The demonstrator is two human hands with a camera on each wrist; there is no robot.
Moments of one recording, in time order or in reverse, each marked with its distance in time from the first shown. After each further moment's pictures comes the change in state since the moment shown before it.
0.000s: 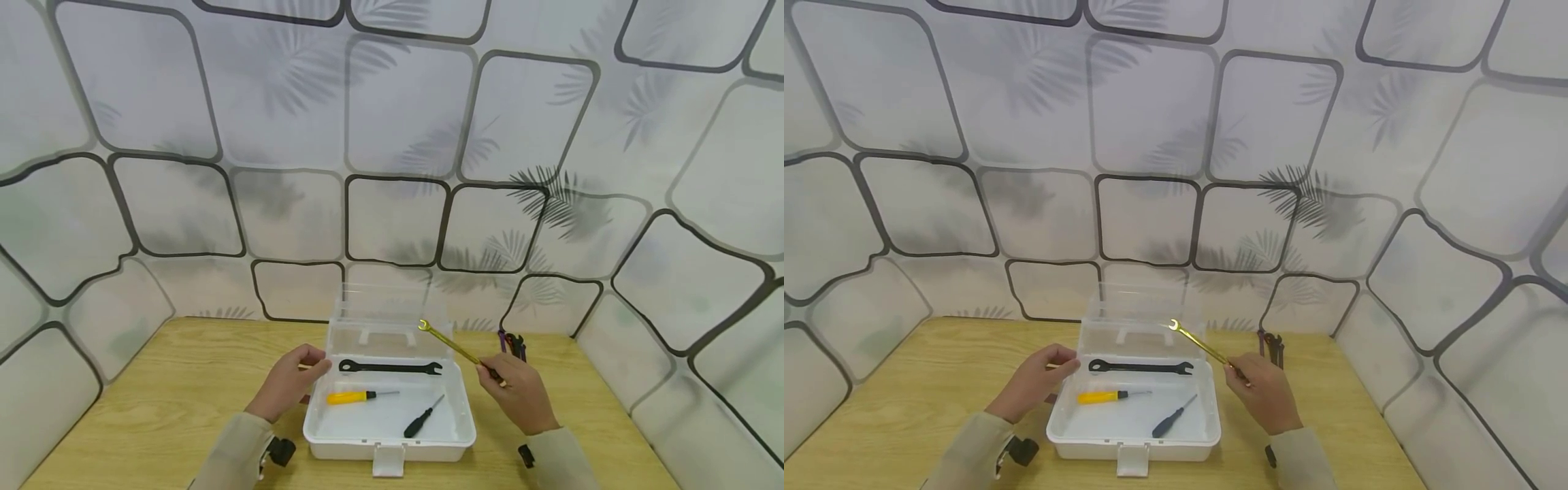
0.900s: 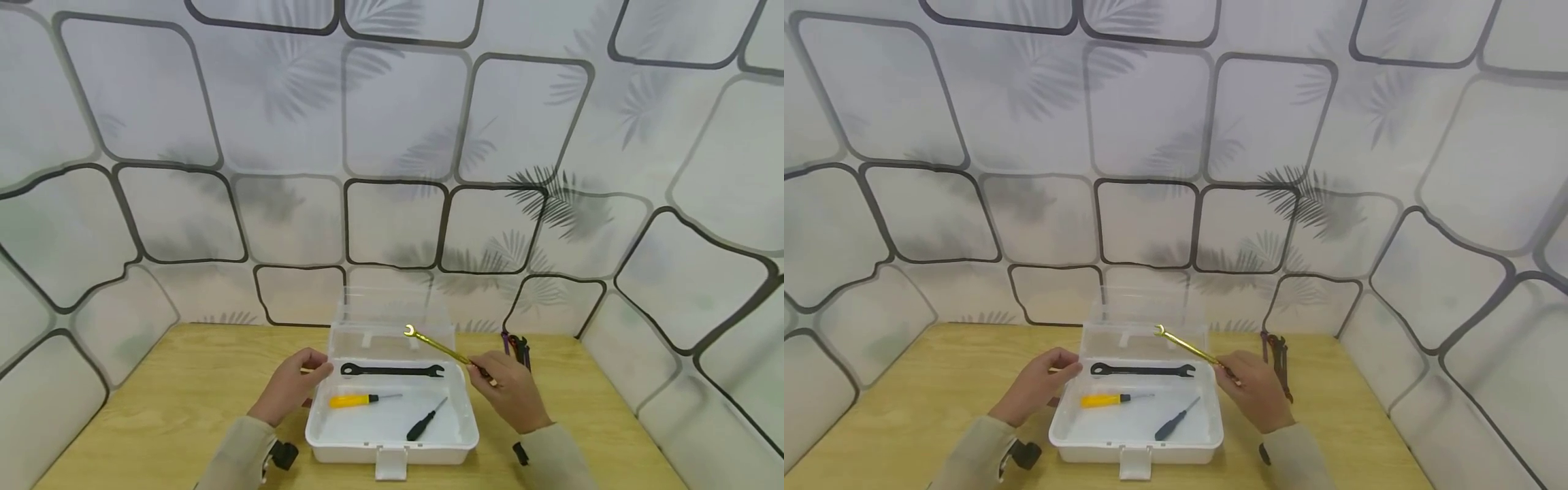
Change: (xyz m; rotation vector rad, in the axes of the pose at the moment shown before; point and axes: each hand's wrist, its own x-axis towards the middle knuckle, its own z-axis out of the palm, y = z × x) left_hand 0.002 -0.001 0.001 0.010 -0.005 -0.035; right_hand 0.009 -0.006 0.012 0.045 0.023 -0.045
